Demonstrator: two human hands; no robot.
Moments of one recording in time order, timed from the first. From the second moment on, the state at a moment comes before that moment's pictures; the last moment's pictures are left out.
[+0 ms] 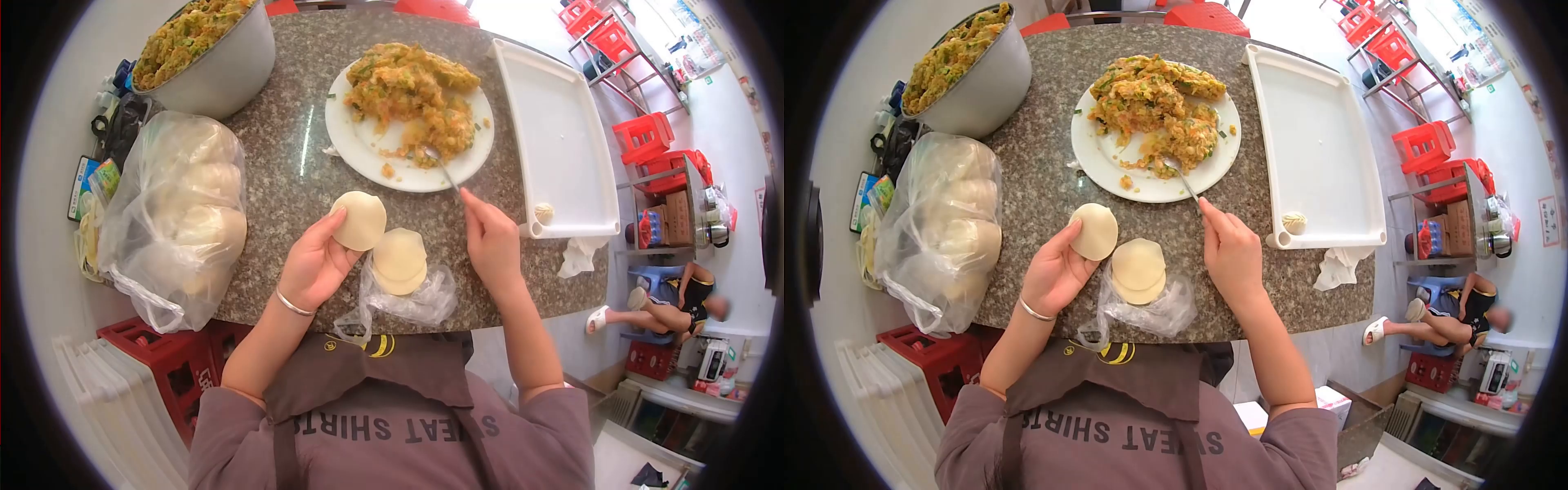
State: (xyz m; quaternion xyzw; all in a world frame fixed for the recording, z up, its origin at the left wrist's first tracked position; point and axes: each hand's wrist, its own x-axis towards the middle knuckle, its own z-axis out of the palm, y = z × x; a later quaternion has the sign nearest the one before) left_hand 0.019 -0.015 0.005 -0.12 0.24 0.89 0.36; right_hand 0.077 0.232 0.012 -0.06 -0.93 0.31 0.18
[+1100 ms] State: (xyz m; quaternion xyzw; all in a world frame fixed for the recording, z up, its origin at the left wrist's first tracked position) left_hand 0.000 0.007 0.020 -0.07 0.27 0.91 0.31; right_hand 0.078 0.209 0.039 0.02 -0.90 0.44 0.03
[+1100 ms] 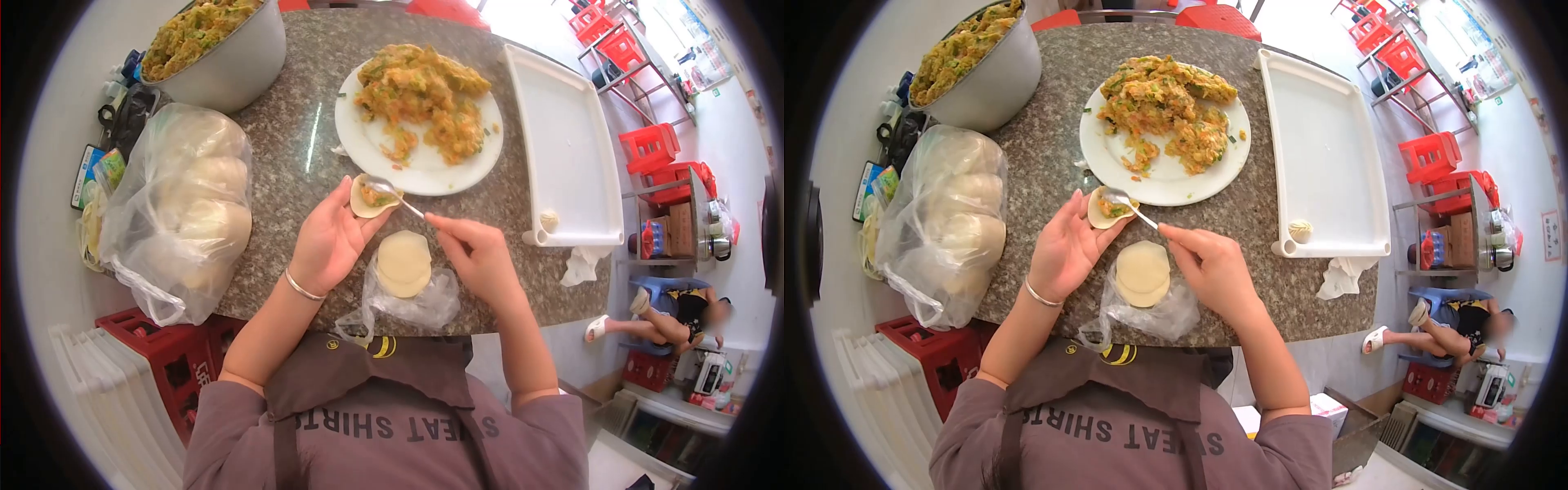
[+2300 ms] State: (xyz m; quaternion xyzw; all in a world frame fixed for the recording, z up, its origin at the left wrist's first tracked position) left_hand -0.030 0.018 0.028 -0.03 0.33 0.90 0.29; right_hand 0.072 0.225 0.038 -0.03 -0.84 0.52 0.11
